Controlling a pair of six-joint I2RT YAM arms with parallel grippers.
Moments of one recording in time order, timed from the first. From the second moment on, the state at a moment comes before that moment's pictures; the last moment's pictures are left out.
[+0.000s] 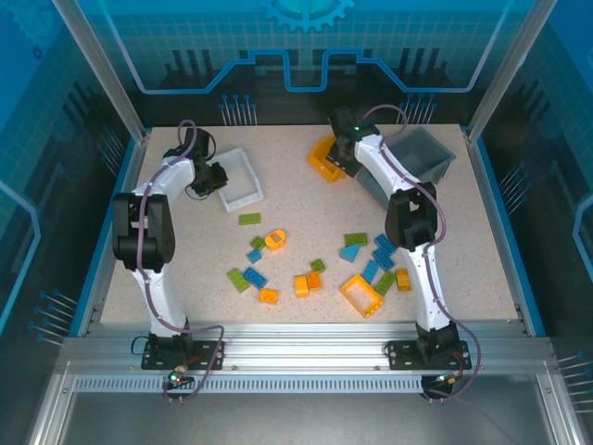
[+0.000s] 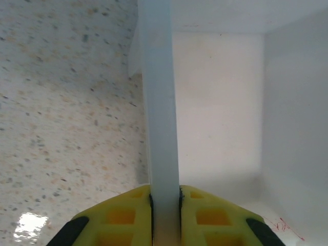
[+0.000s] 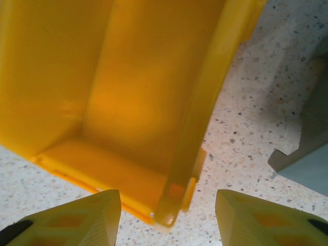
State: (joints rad) left arm 0.00 1.99 1.54 -0.68 0.09 -0.51; right arm 0.35 2.46 2.34 -1.03 0.15 0.97
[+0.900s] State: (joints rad) left arm -0.20 1.74 1.21 -0.65 0.03 -0.48; right arm 0.44 2.42 2.23 -1.06 0.27 0.72
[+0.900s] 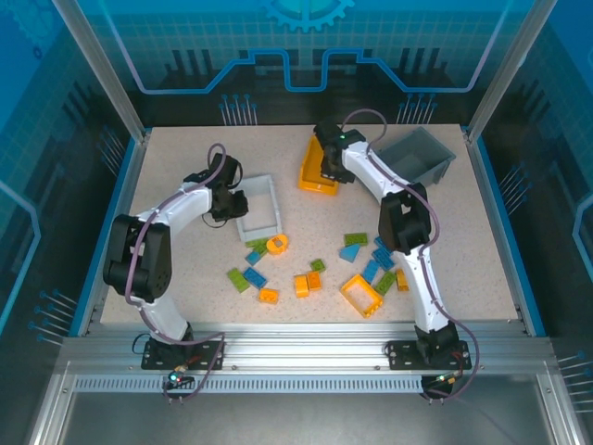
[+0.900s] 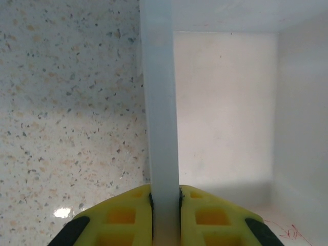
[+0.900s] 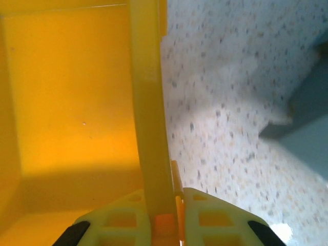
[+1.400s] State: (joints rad) left arm -0.17 1.91 1.54 -0.75 -0.01 -0.43; right arm 0.50 2.21 1.89 -0.90 0.19 0.53
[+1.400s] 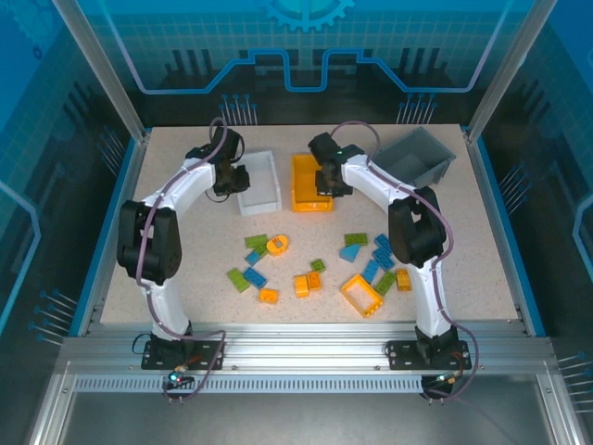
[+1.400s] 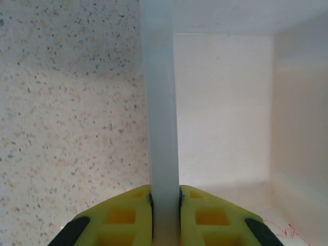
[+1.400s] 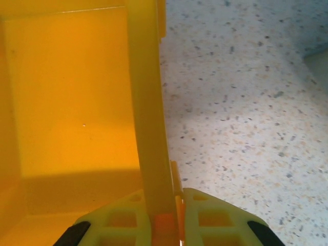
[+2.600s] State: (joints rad) left arm -0.35 1.33 1.22 -0.52 0.16 -0.49; right arm 0.05 1.65 1.46 -0.77 0.07 0.64
